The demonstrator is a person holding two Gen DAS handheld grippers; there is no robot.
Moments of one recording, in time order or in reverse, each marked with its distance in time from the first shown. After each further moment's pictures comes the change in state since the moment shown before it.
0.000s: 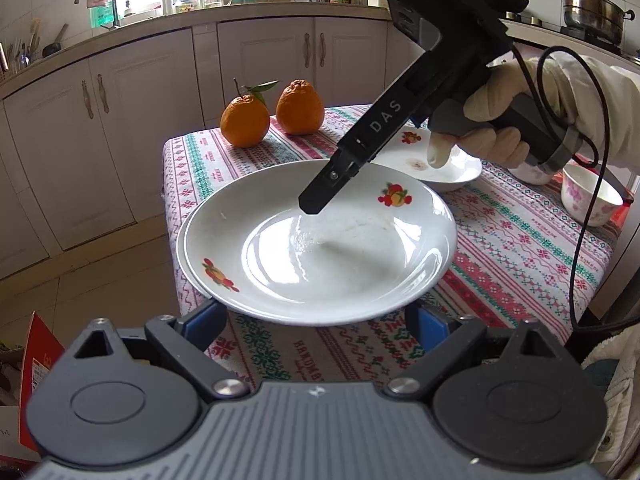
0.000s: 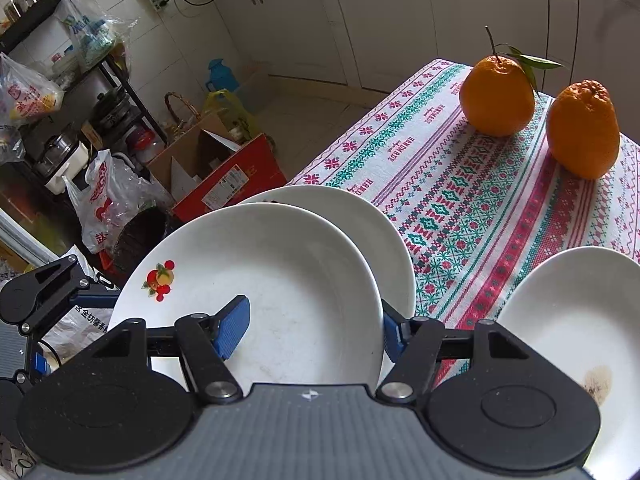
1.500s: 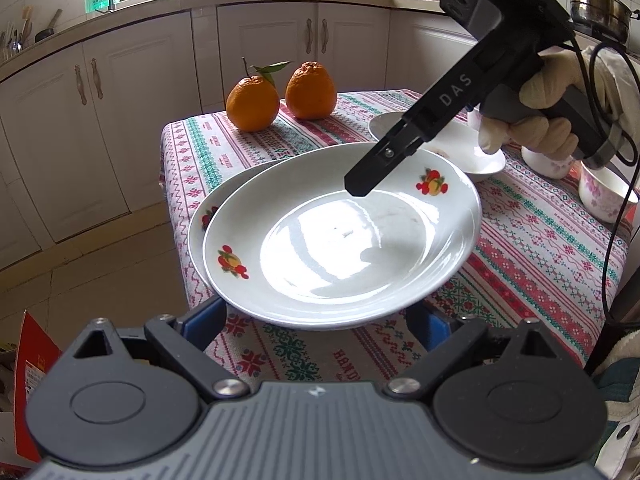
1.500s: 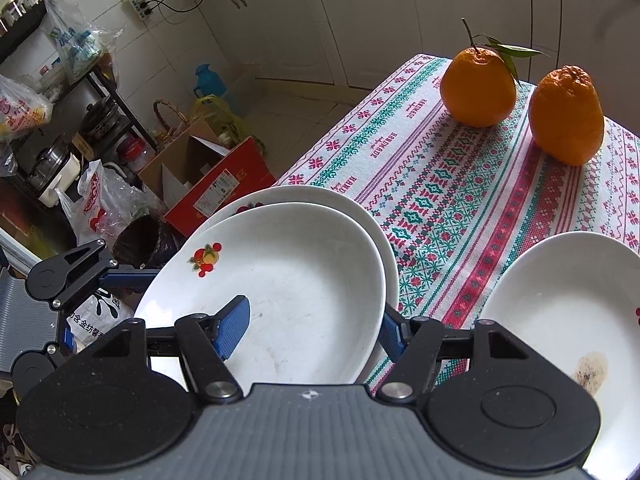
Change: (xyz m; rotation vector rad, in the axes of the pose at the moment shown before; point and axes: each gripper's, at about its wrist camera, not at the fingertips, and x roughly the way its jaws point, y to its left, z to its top) left arm 0.026 0.025 0.003 -0.003 0.035 -0.025; right arm -0.010 -0.007 -0.005 0.050 -0.010 -0.015
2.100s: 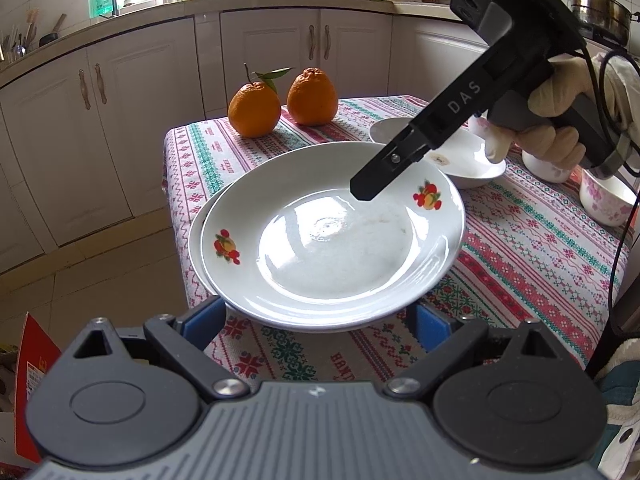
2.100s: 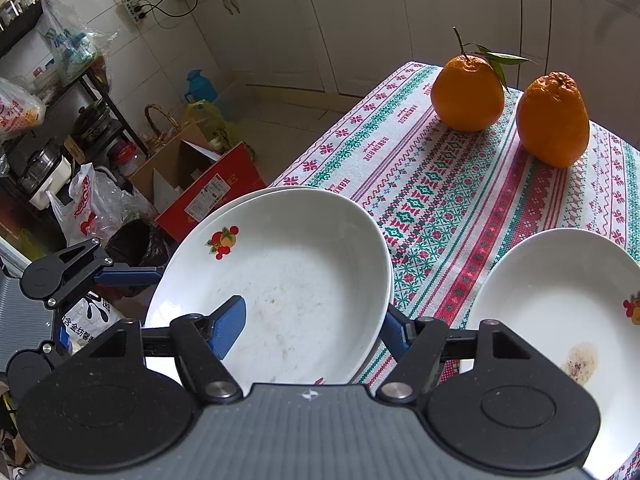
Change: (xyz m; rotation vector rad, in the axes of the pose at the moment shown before) left arm -0.002 -0.002 -0.001 -0.007 -0.019 0.011; right arm -0.006 0.007 -0.008 -0.011 -0.029 -0.043
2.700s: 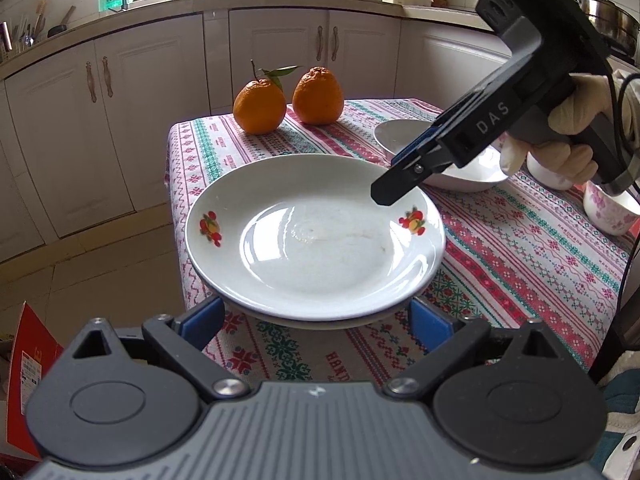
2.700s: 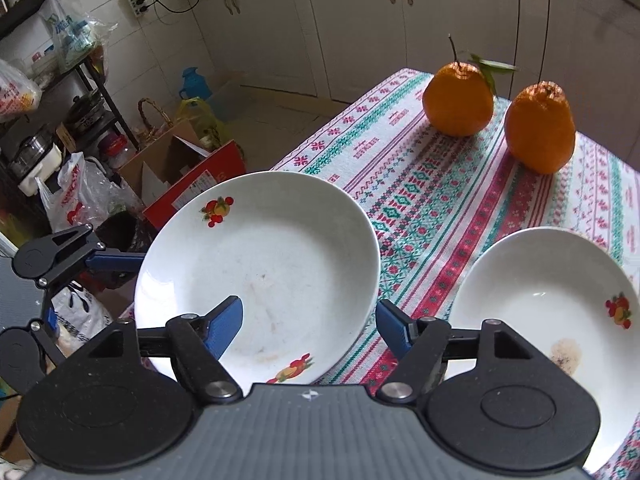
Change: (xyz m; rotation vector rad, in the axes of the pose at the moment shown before) left arm 0.003 -0.001 -0.003 -0.034 -0.007 0.006; right arm -0.008 0.007 -0.014 -0.074 -0.033 -0.071
